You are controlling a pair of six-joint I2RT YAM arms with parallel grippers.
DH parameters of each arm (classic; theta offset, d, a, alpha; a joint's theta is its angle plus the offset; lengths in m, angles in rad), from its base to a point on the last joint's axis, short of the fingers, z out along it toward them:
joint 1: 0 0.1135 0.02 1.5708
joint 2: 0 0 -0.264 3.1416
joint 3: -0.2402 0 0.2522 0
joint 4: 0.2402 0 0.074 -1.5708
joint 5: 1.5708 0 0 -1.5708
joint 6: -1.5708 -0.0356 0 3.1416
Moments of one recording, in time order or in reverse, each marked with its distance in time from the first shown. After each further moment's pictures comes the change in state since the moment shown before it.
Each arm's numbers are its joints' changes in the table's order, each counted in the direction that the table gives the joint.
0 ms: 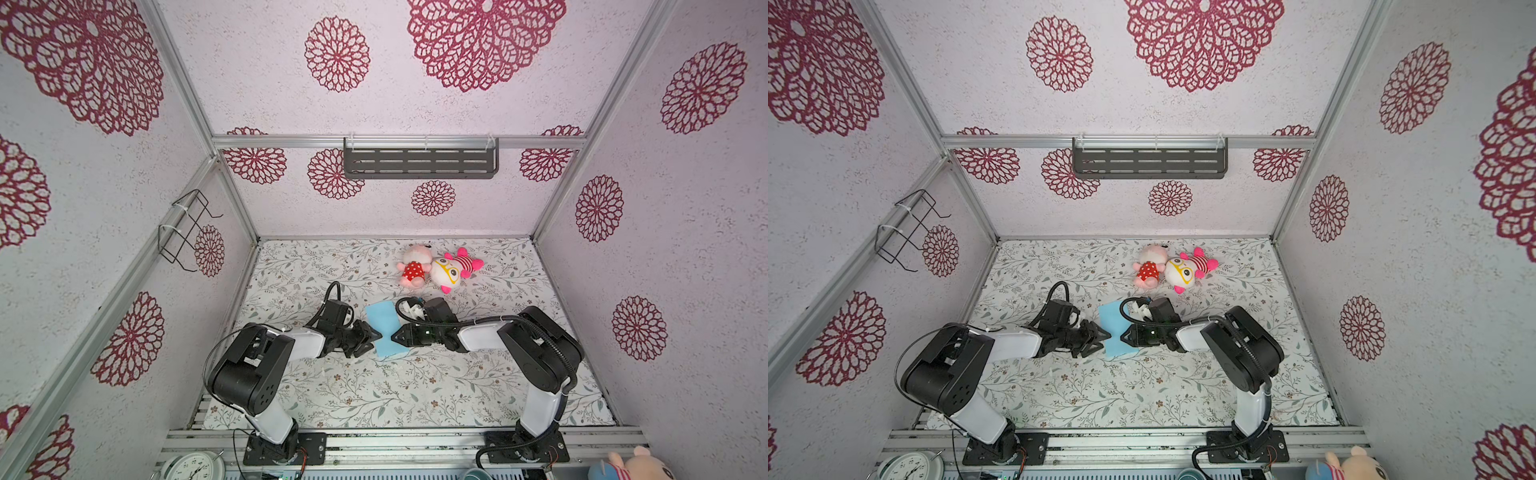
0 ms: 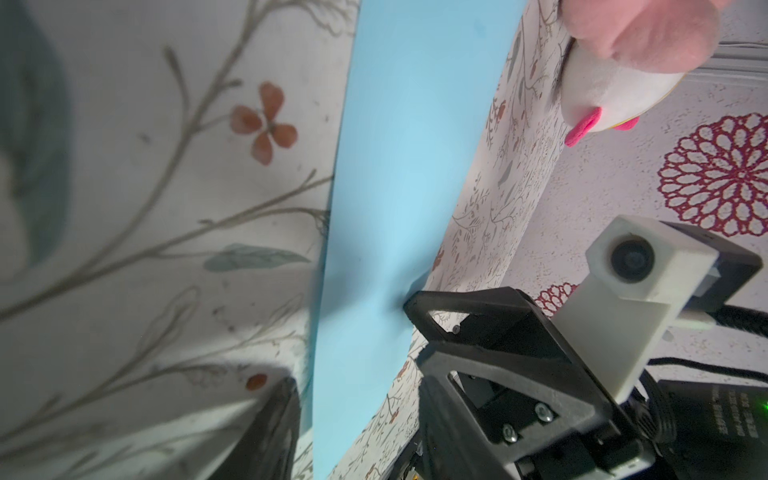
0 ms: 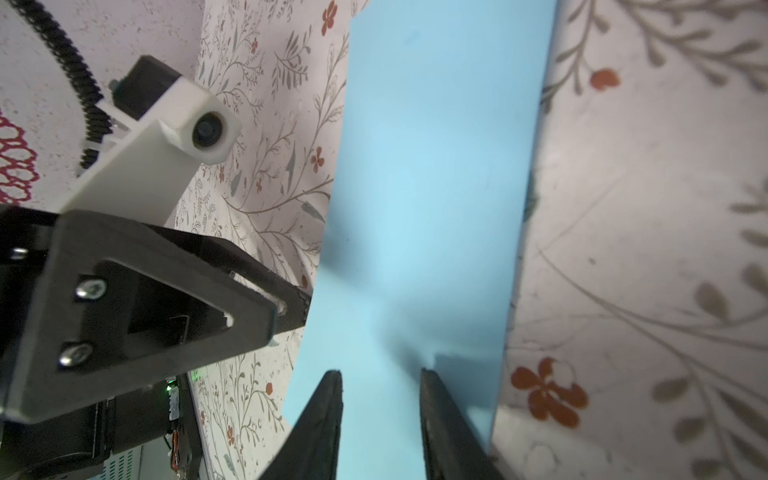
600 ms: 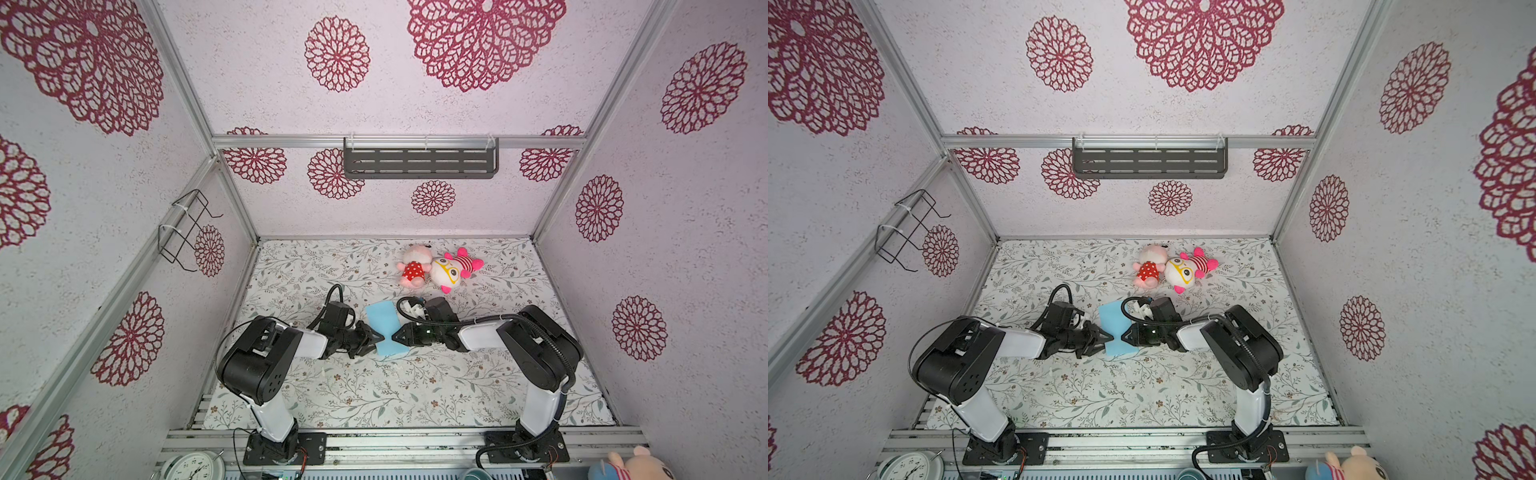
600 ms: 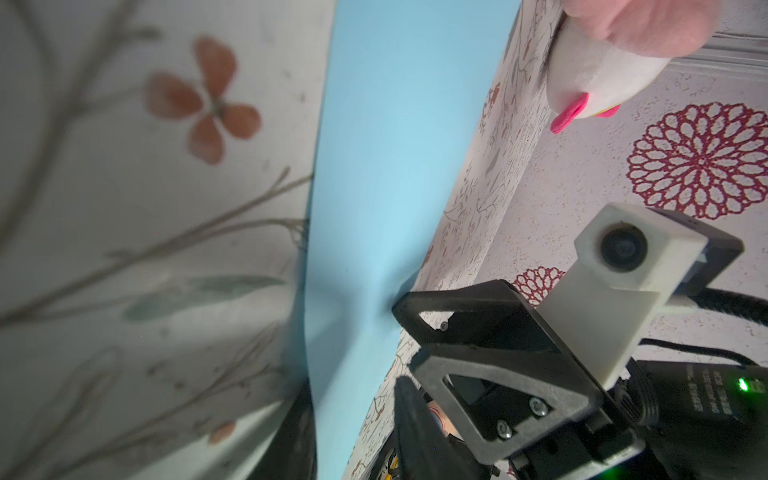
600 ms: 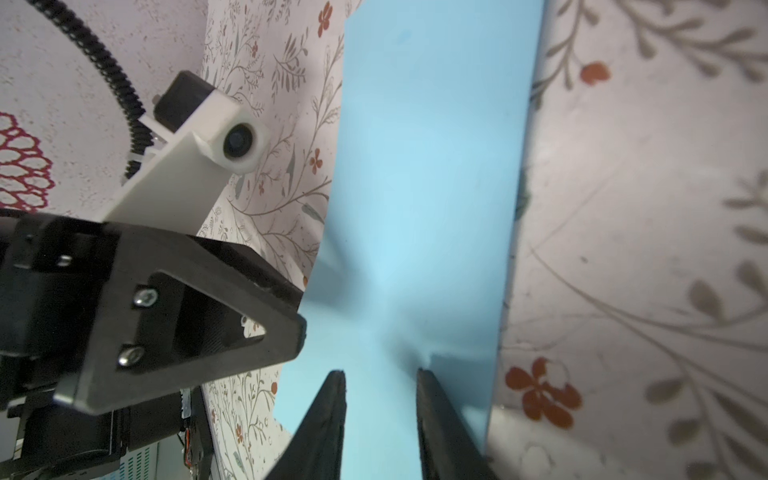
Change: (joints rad) left arm 0.006 -0.085 0.013 -0.163 0.074 0.050; right arm -0.012 -0.010 0.000 -0.013 -0.031 -0.011
